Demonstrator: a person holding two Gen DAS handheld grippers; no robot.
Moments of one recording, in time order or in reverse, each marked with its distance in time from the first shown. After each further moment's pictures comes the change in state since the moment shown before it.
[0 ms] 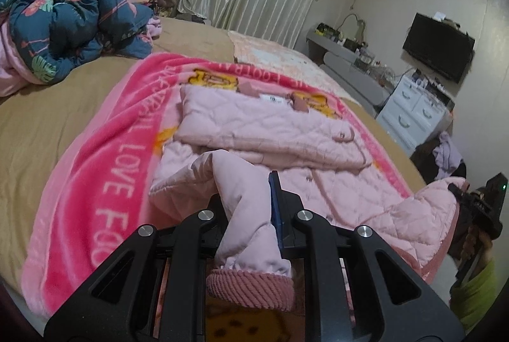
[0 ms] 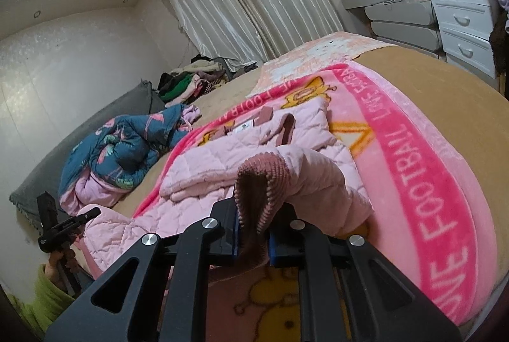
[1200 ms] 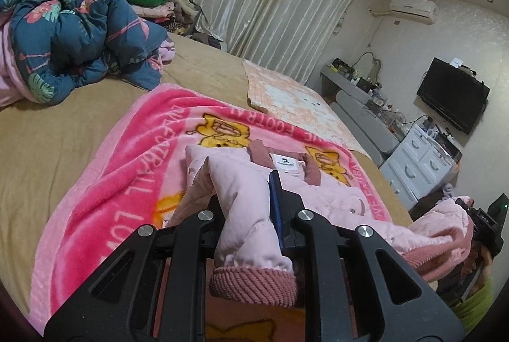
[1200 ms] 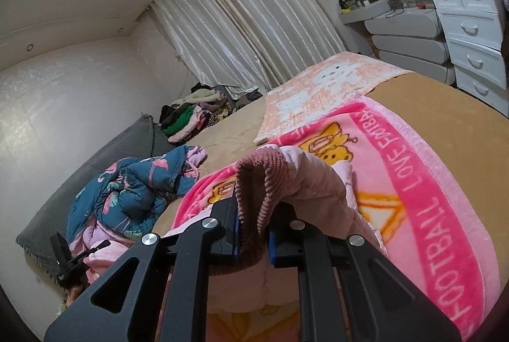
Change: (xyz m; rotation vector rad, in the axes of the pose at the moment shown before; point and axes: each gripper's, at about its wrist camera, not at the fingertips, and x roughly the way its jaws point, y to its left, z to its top) left arm 0.041 0.027 0.102 -0.111 -0.106 0.025; right arm 0.069 0.013 0.134 0.070 -0.087 0.003
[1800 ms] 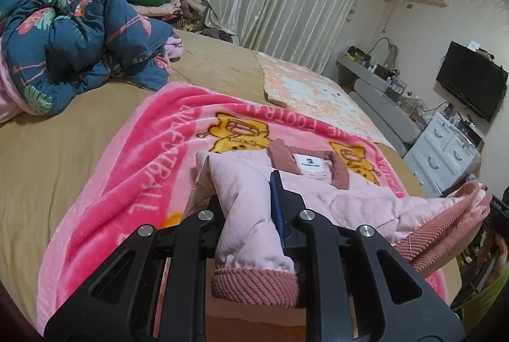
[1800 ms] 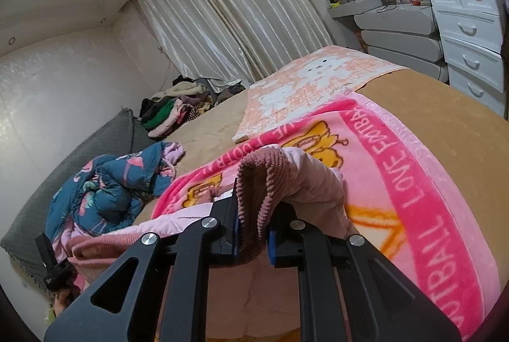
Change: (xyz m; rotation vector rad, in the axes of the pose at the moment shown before) left arm 0.063 0.006 0.014 0.045 0.036 0.093; right arm 0.080 -0.025 0.018 -0.013 0.039 -0.076
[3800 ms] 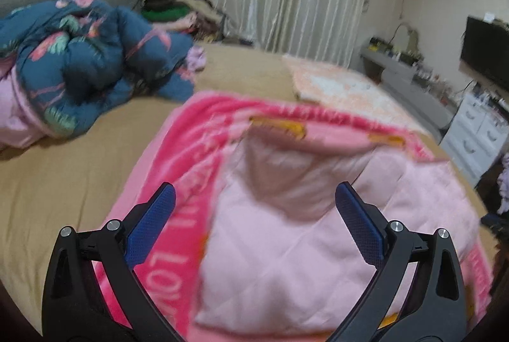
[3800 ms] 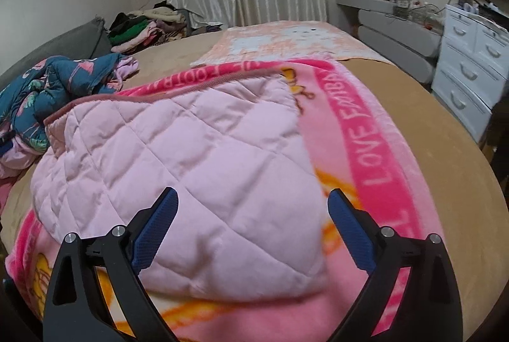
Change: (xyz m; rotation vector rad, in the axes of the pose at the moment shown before) left arm 0.030 0.015 -0.016 0.101 -0.005 0.176; right arm 0.051 -0.037 -0.082 -0.318 0.202 -0.258
